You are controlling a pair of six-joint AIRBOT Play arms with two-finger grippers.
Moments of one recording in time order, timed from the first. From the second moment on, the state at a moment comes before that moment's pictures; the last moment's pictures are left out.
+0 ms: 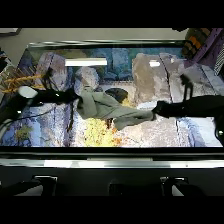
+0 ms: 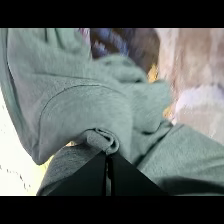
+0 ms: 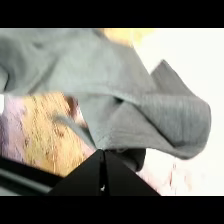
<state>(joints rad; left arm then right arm) -0.07 -1.32 1.16 0.79 -0.87 -1.41 -0.06 -0.99 1.02 2.20 -1.17 -1.68</state>
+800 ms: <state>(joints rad) 0.23 -0.52 1.47 1.11 -0.96 -1.74 -0.06 -0.53 1.62 1.89 -1.11 -1.48</state>
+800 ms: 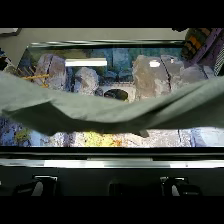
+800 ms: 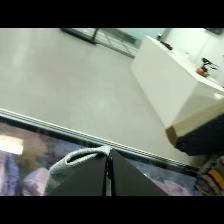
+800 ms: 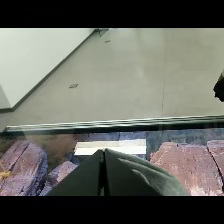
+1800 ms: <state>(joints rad) -0.03 -1.79 1.62 1.01 -0.77 -1.64 -0.06 -1.69 1.64 1.92 -1.18 -1.29</state>
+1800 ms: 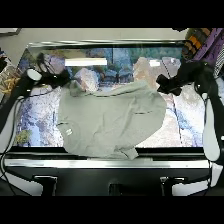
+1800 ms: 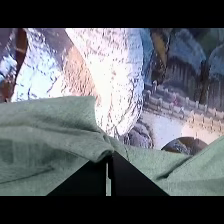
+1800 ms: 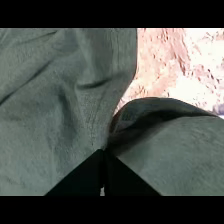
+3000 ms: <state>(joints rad) 0.21 -1.03 0.96 1.07 -1.32 -1.74 -0.30 -1.56 1.11 2.15 -1.10 -1.68</state>
